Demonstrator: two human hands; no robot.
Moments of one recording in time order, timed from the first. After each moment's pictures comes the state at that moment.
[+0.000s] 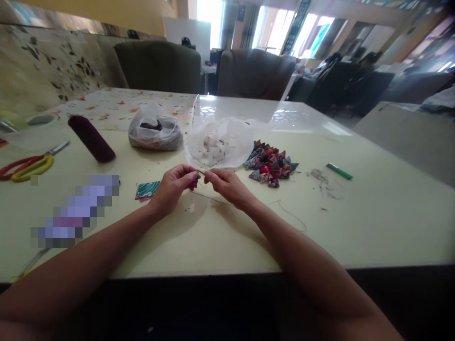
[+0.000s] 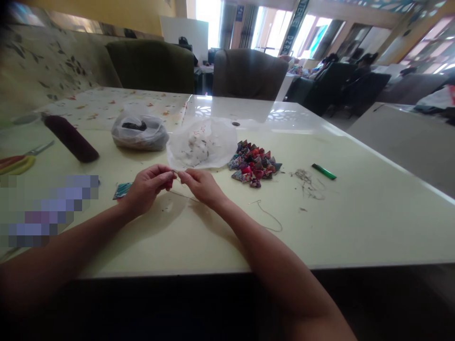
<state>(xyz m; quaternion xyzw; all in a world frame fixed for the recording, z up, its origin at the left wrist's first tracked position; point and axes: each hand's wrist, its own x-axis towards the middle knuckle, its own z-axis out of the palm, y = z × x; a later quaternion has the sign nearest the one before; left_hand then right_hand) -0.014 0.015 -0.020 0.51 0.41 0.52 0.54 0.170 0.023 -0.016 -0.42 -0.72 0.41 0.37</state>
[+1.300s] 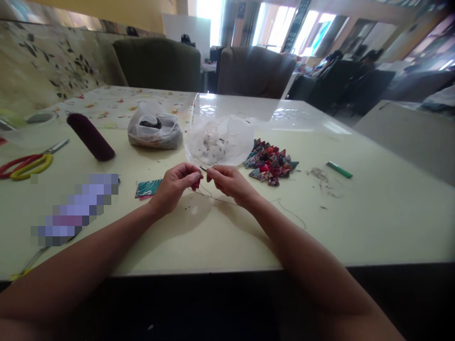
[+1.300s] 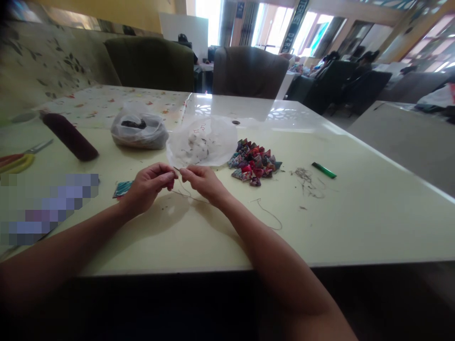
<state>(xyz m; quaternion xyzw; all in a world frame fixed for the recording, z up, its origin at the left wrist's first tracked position) -0.014 0.012 -0.020 0.54 0.37 0.52 0.55 0.173 0.026 -0.014 -0.41 -0.68 0.48 0.38</state>
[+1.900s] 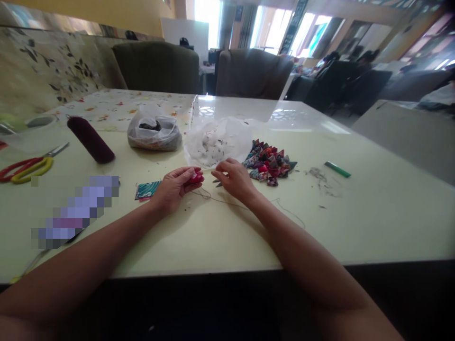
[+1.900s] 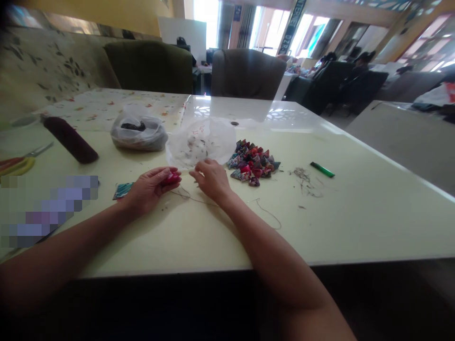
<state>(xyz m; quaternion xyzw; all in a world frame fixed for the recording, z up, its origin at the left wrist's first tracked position) -0.011 0.017 -0.025 0.37 0.41 0.53 0.65 0.188 0.042 -0.023 -0.51 -0.79 0.11 0.31</state>
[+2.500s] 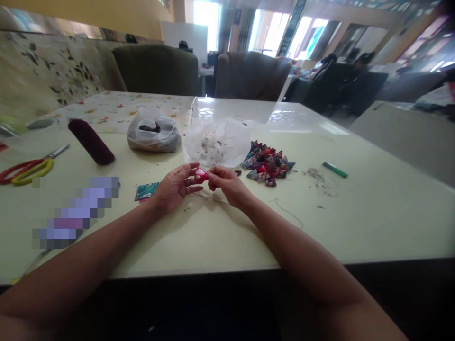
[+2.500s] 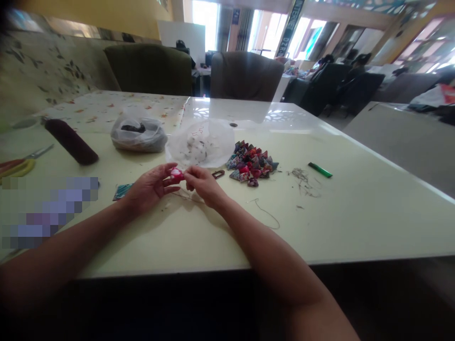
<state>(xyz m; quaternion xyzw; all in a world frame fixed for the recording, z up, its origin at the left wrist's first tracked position) -0.013 0.018 -0.024 0.39 0.35 0.50 0.69 0.169 0.033 -0.033 -0.36 -0.60 0.56 0.44</state>
